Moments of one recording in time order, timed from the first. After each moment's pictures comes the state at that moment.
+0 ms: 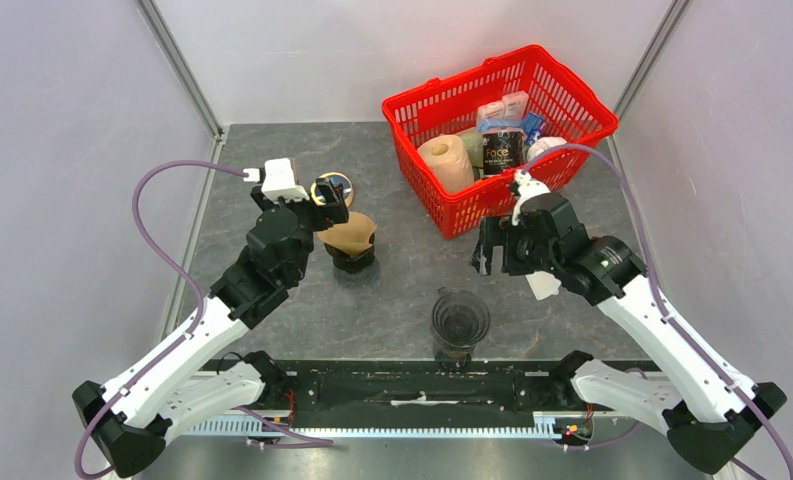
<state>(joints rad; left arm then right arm) -0.71 0.87 0.88 -0.07 -0.67 -0.27 0.62 1.00 1.14 -0.90 0.01 0.45</state>
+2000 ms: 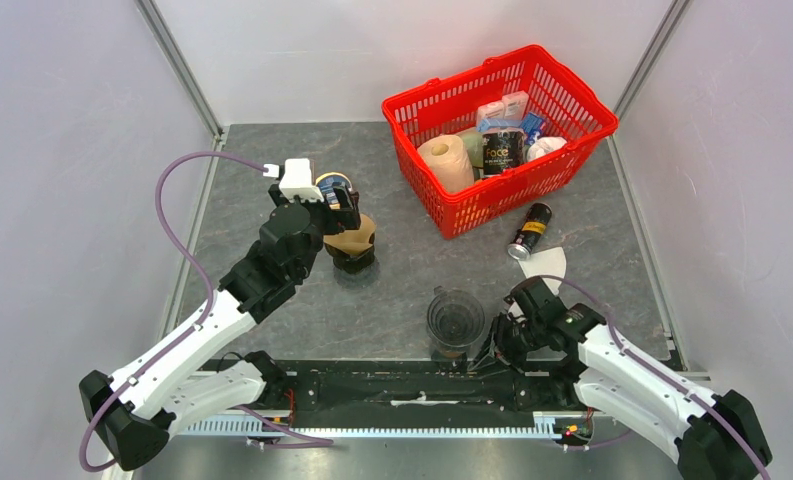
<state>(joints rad) -0.71 0.92 0.88 -0.10 -0.55 -0.29 0.60 0.77 0.33 -0.72 -0.62 1.11</state>
